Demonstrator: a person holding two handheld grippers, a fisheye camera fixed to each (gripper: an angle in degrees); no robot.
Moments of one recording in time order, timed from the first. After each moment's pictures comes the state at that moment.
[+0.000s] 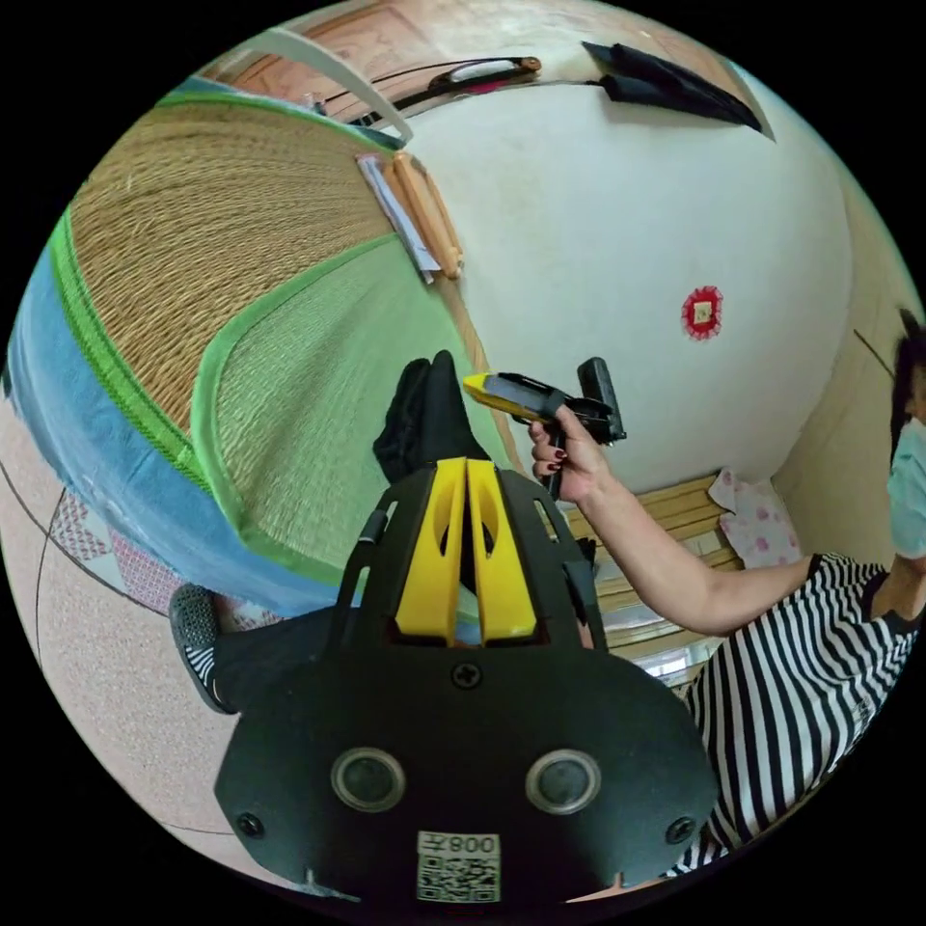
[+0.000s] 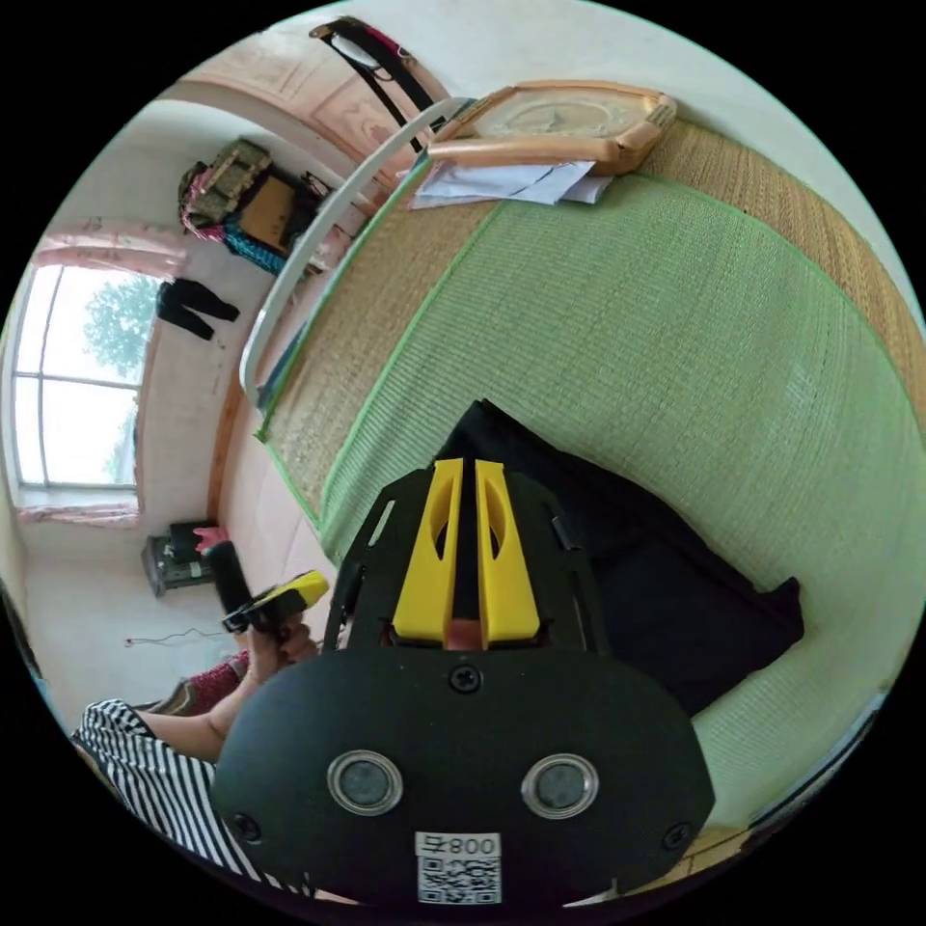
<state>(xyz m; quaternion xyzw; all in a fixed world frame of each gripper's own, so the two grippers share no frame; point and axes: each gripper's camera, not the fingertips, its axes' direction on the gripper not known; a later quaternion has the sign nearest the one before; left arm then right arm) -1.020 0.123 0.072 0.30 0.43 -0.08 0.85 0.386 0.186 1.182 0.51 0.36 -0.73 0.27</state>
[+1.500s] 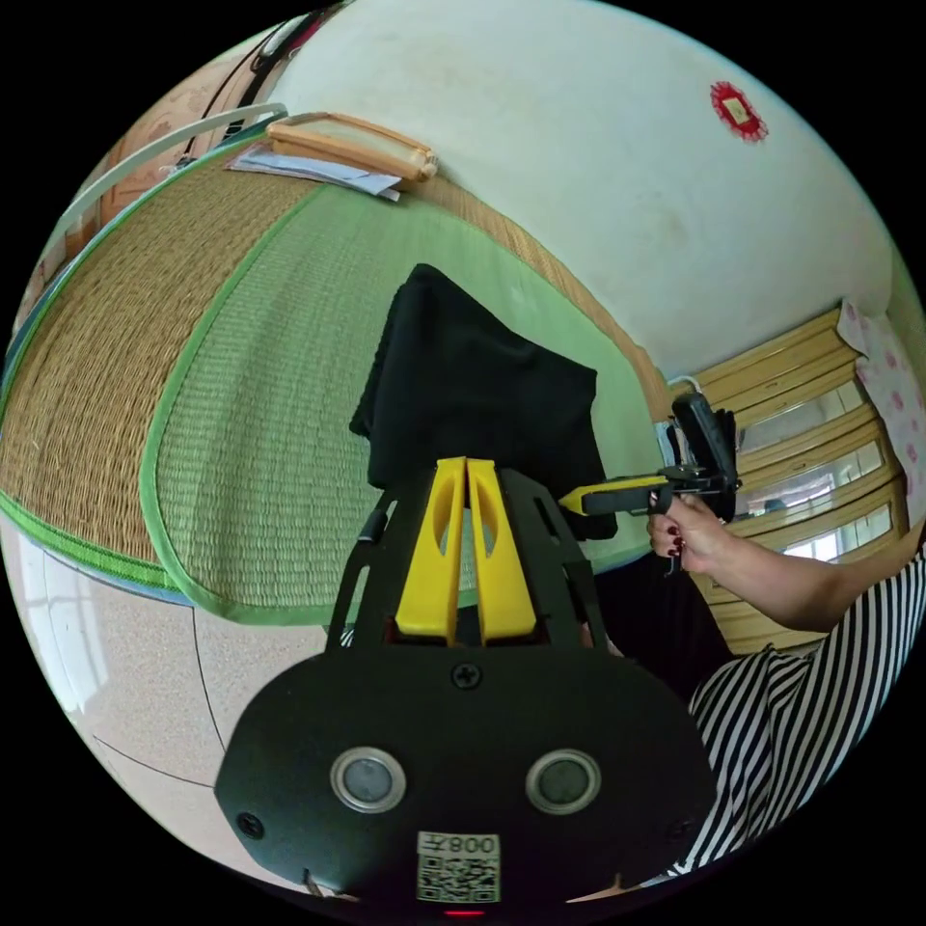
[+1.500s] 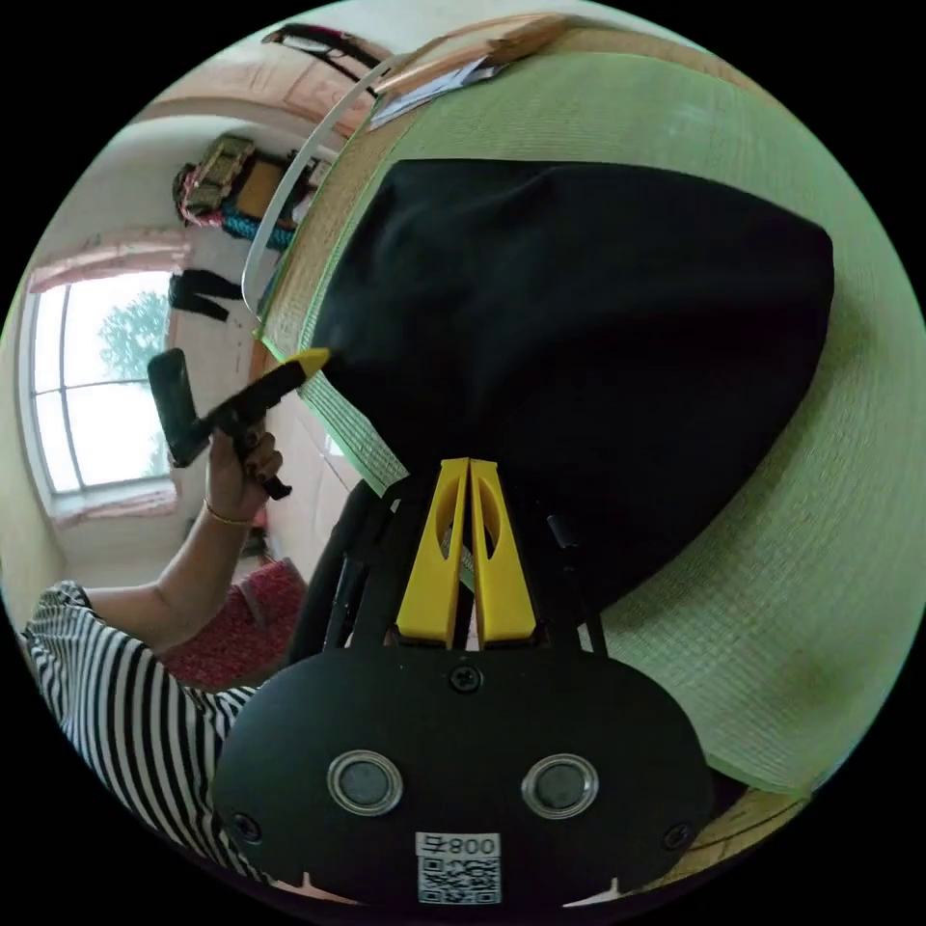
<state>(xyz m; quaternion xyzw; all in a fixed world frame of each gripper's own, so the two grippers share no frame) -0.846 0.047 -0.002 0.18 0.19 0.05 0.96 0.584 0.029 0.945 0.44 0.34 -0.75 0.37</state>
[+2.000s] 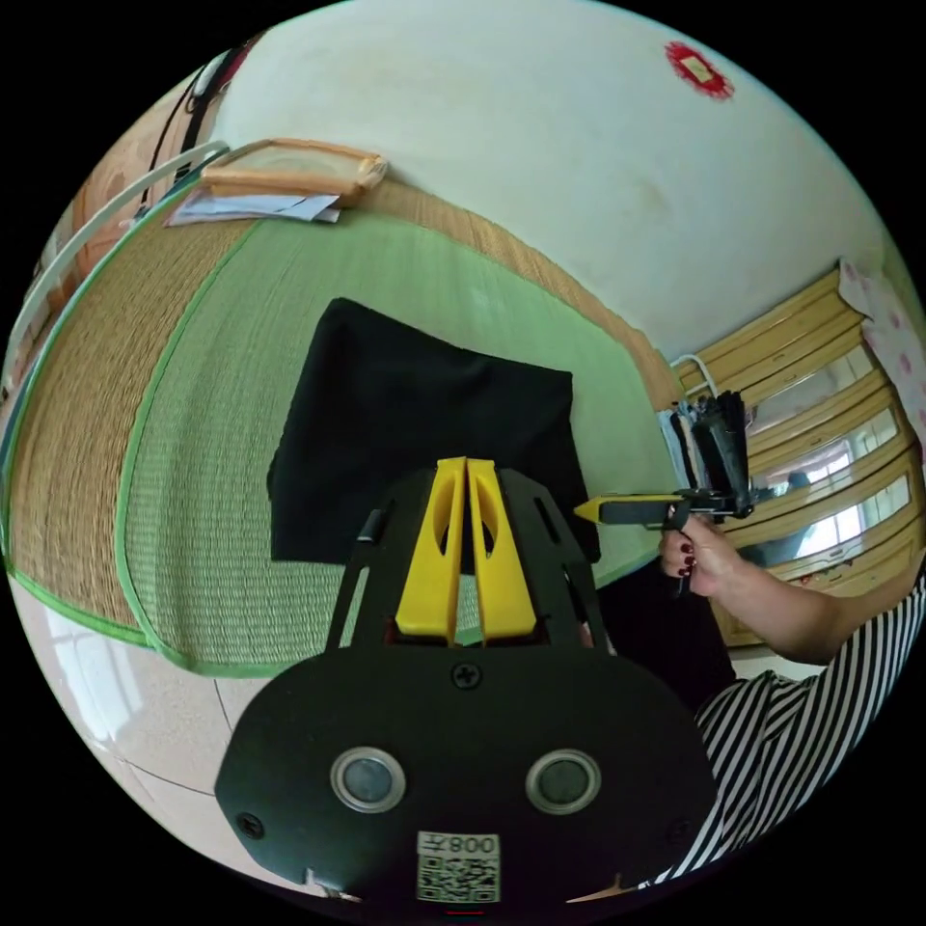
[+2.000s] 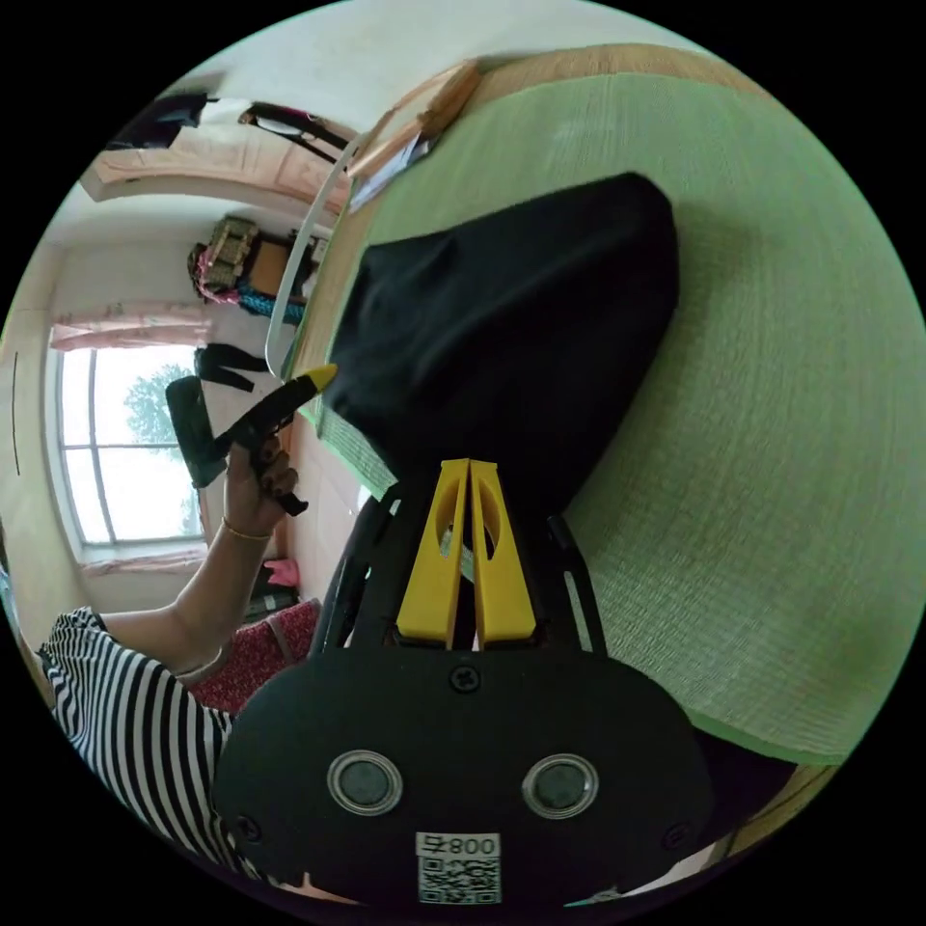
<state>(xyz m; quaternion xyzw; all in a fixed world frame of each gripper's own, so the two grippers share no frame) -0.746 -0.008 -0.018 0.19 0.14 0.09 0.97 0.694 0.082 0.803 0.47 0.23 -0.77 0.36</state>
